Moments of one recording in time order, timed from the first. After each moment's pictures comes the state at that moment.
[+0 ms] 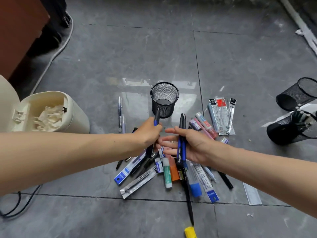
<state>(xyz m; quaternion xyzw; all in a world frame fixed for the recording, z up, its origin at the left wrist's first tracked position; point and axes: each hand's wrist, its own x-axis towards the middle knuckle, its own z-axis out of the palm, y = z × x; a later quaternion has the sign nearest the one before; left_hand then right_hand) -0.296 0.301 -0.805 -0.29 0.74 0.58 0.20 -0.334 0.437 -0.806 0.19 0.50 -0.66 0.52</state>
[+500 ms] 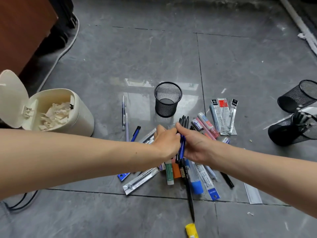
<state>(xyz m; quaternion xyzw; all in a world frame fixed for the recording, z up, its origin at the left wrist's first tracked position) -0.281 0.347 -0.799 -0.22 0.86 0.41 0.19 -0.325 0.435 -0.807 0.20 0.51 -0.67 0.50</state>
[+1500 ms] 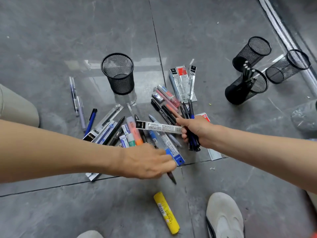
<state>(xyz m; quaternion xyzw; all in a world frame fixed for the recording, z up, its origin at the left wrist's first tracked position) -0.236 0.378 -0.832 0.60 0.79 0.13 0.07 -0.319 0.555 -0.816 0.27 0.69 -0.54 0.39</state>
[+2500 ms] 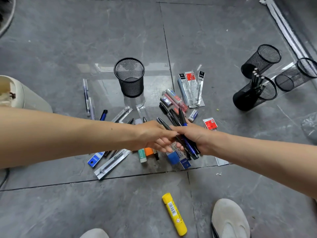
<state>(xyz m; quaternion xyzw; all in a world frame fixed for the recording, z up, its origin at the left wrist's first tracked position) -0.279 0.383 -0.805 -0.16 0.61 0.63 0.45 -0.308 0.536 -0.814 0.15 0.65 -0.56 0.50</state>
